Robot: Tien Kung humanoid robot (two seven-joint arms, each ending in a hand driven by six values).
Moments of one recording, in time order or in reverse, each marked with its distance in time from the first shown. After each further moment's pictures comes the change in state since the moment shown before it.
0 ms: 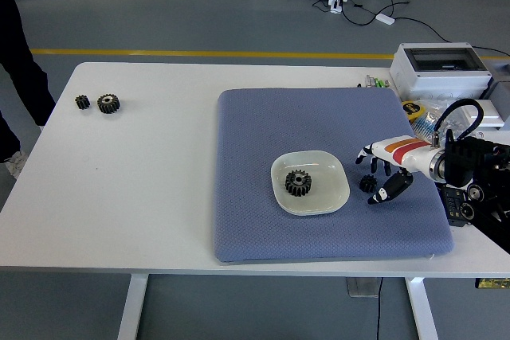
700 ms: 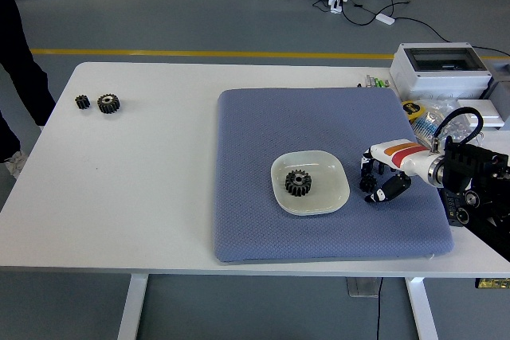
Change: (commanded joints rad) left arm -0.002 0.000 0.005 0.000 -0.002 0.000 0.002; right arm -0.004 0.023 -0.040 -0.089 0.052 -0.110 0.061
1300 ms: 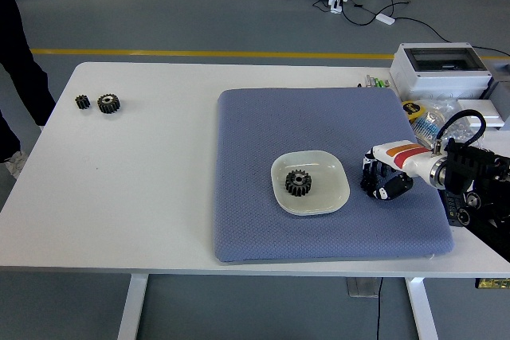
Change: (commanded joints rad) left arm -0.002 0.000 0.007 0.000 -0.005 -0.001 0.000; right arm -0.002 0.000 -0.010 -0.022 0.018 -0.013 0.021
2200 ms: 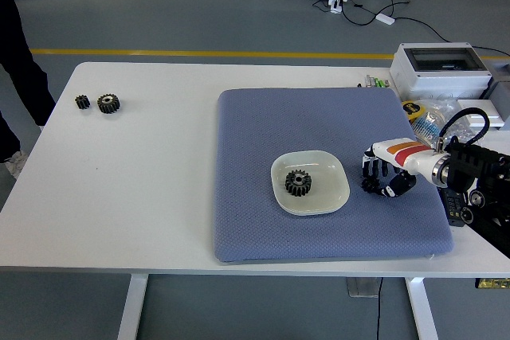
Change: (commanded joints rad) left arm -0.003 0.000 0.003 0.000 -0.004 0.000 -0.001; right arm 0.000 -0.016 0.014 0.022 0.020 -0.003 0.018
